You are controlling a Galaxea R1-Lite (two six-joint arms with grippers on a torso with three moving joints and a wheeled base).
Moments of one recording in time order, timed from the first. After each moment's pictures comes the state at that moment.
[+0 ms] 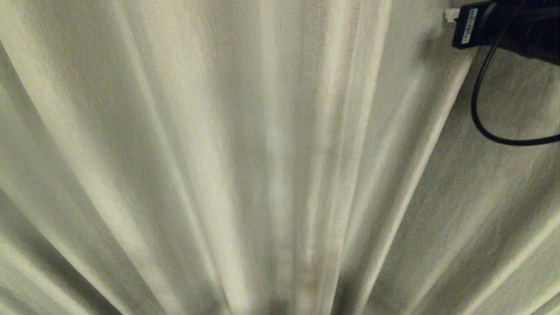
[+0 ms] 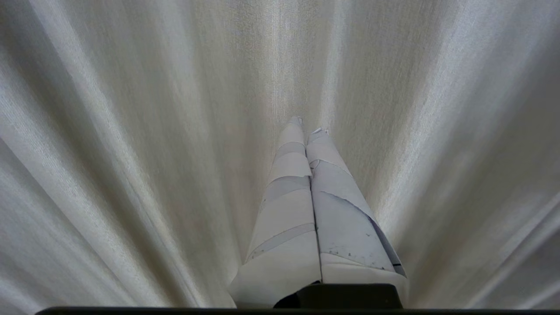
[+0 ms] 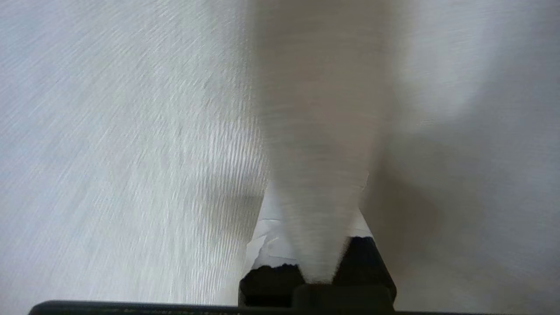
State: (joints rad) left arm 0.00 0.00 0.00 0.00 -0.01 -0.01; right arm 0.24 1.64 -1.60 -0.25 -0.12 -0.24
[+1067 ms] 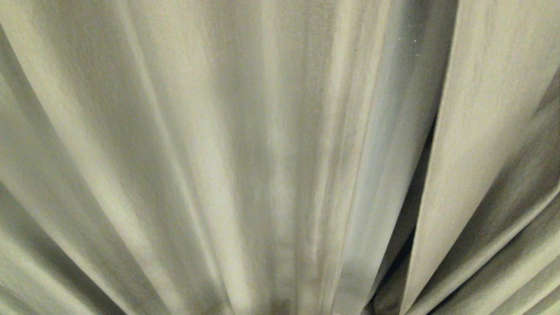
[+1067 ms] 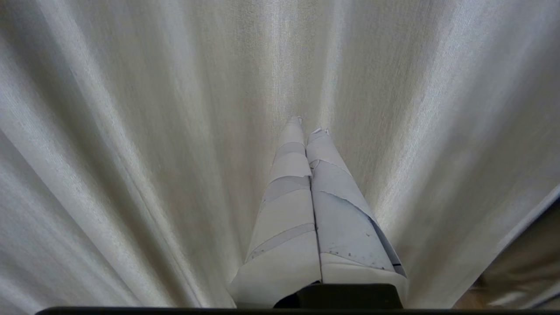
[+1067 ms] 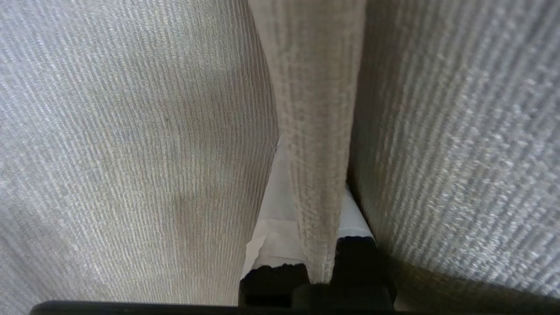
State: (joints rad) left arm 0.00 0.00 0.00 0.00 -0.01 -0.01; right arm -0.56 1.64 -1.60 -0.26 0.12 -0.06
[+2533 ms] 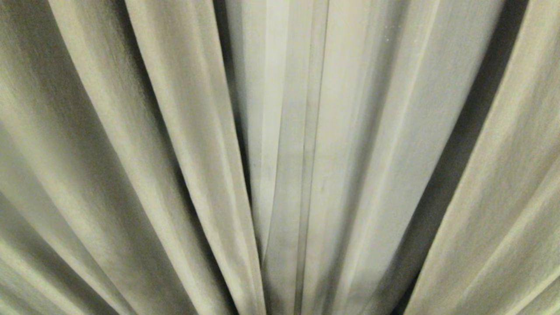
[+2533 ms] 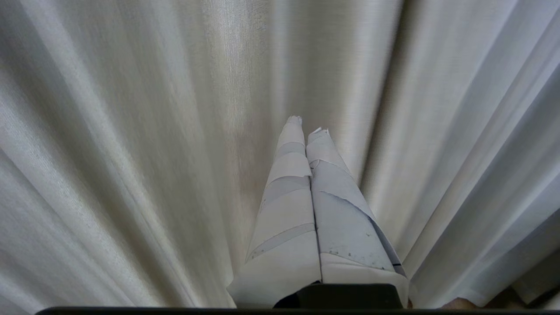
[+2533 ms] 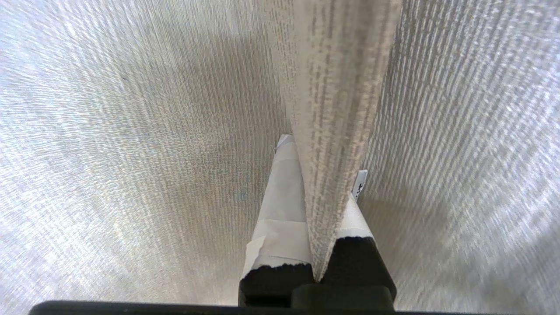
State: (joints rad) left arm 0.00 0.00 0.00 0.00 -0.01 -0.01; right arm -0.77 1.65 -1.49 -0.31 0.35 -0.02
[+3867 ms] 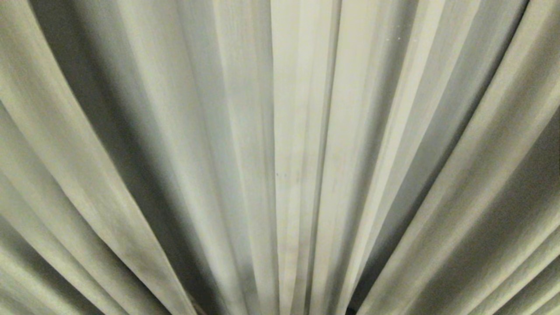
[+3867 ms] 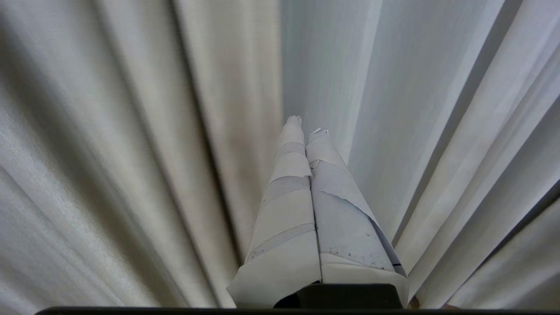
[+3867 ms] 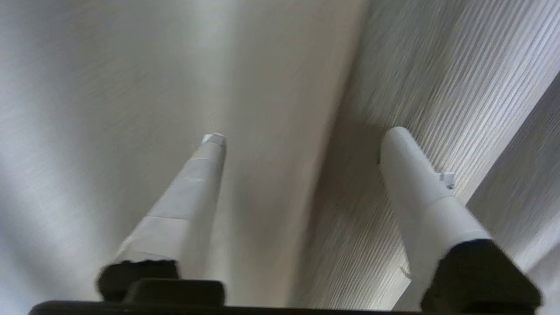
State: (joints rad) left arm 0.00 0.00 0.00 0.00 -0.01 -0.01; right arm -0.71 1.44 -1.24 -0.33 0.41 -0.02
